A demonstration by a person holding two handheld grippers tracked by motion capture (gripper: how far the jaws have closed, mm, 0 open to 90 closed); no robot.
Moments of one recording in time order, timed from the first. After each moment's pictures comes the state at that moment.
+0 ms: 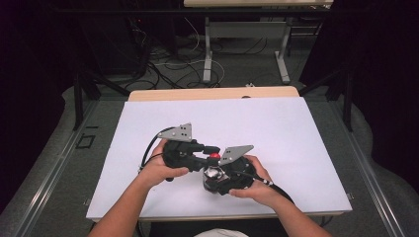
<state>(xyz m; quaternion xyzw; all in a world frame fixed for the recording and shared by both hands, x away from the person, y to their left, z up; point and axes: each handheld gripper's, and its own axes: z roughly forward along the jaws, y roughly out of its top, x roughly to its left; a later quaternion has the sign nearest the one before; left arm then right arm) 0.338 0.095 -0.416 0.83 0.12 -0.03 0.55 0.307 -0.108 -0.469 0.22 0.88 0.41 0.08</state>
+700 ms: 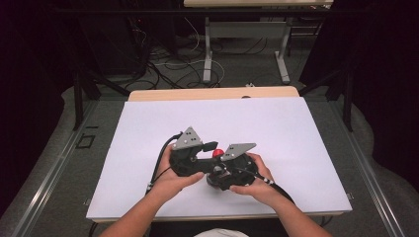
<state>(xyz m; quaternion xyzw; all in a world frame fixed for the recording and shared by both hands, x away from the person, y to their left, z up) 0.311 0.078 -0.410 0.81 0.26 0.07 0.52 0.312 -0.113 -0.469 0.26 0.87 0.40 0.11</state>
